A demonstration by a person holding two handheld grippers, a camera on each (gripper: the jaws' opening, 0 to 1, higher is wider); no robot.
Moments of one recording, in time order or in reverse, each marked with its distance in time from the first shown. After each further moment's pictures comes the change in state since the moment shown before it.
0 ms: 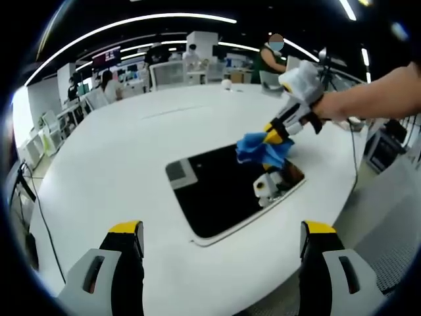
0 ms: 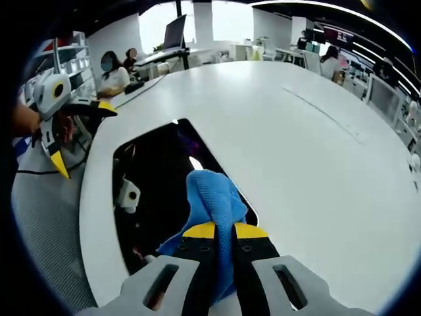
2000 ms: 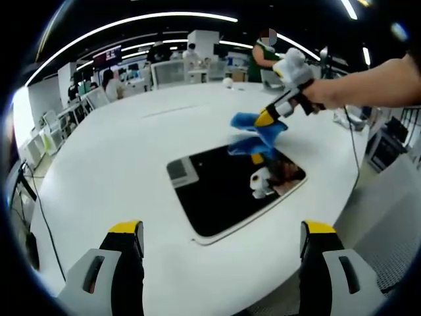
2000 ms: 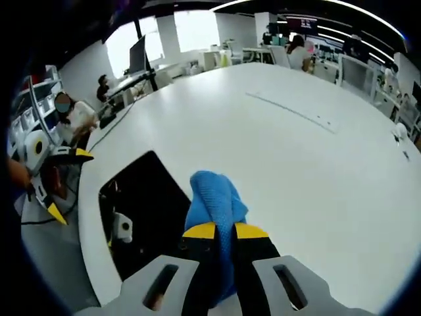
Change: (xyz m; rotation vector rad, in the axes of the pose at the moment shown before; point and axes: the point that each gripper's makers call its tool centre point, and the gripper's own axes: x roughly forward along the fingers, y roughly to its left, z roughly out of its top) left arm 0.002 0.002 -0.002 0.000 0.009 0.008; right arm -0.017 -0.045 0.025 0.214 -0.059 -0.084
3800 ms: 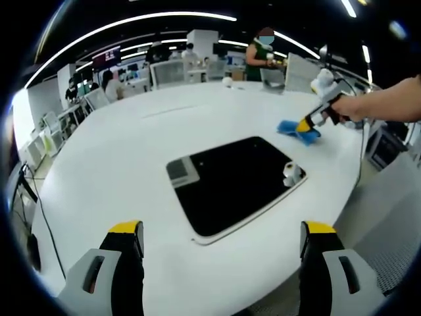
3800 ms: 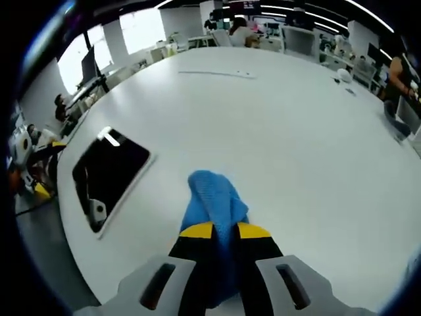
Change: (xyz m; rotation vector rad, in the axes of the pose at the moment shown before) left arm -0.001 -0.002 0.000 0.009 0.005 0.006; right arm -0.073 -0.065 -0.119 0.214 0.097 -0.228
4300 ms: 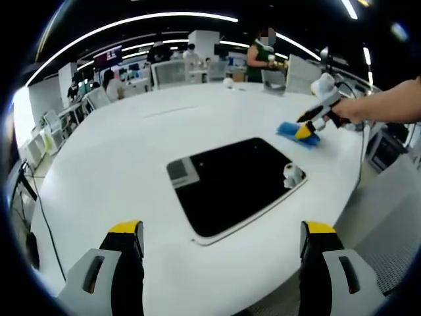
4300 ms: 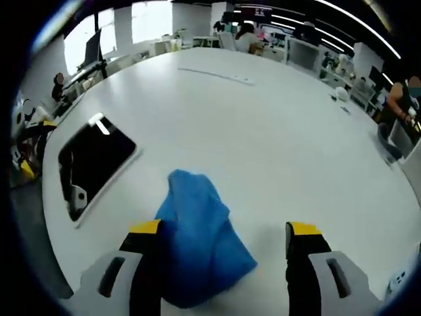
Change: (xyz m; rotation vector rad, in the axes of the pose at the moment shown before) left arm 0.000 0.000 0.001 -0.012 -0.008 -0.003; right arm 0.003 -0.023 0.007 -0.112 -0.040 -0.115
